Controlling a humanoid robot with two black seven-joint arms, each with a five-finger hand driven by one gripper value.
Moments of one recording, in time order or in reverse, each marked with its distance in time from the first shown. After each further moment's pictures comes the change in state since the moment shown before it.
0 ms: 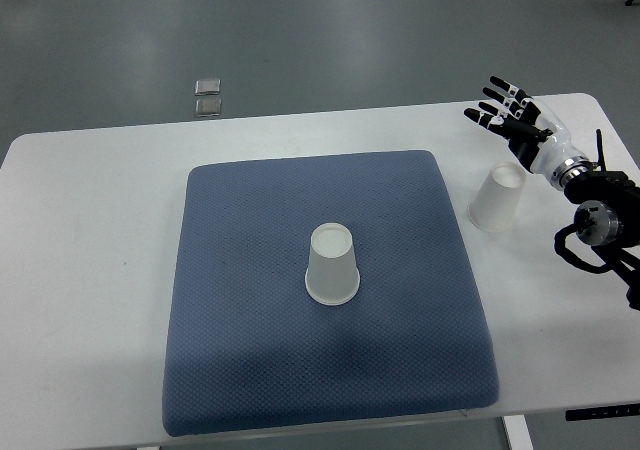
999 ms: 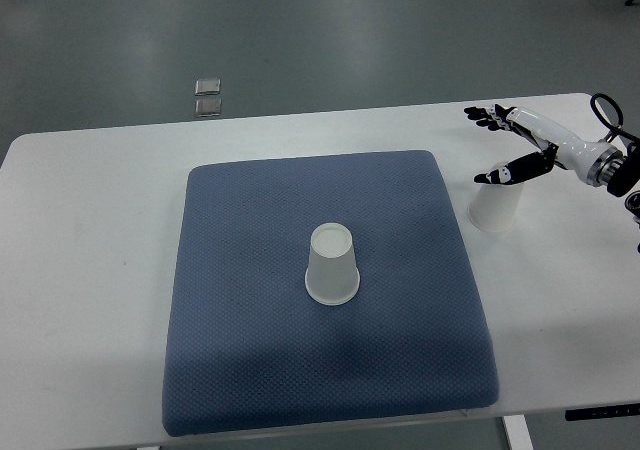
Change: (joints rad) left arm 0.000 0.000 0.000 0.000 0.000 0.000 0.000; right arm 0.017 -0.156 -0.025 0.005 -1.047 0.093 0.178
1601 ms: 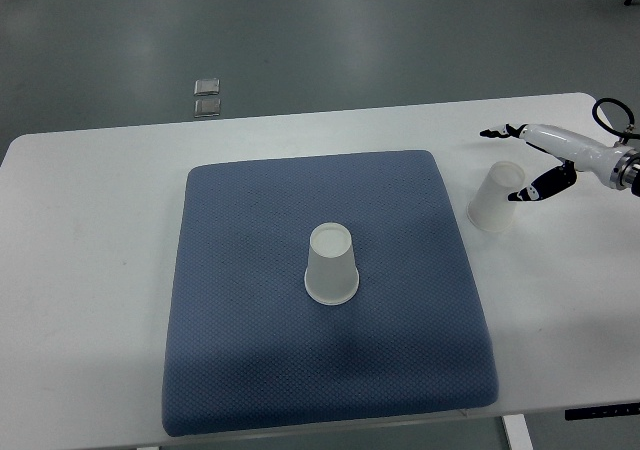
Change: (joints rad) left arm 0.000 0.000 0.000 0.000 0.000 0.000 0.000; right arm 0.041 -0.072 -0.118 -0.020 -0.241 -0.107 0.037
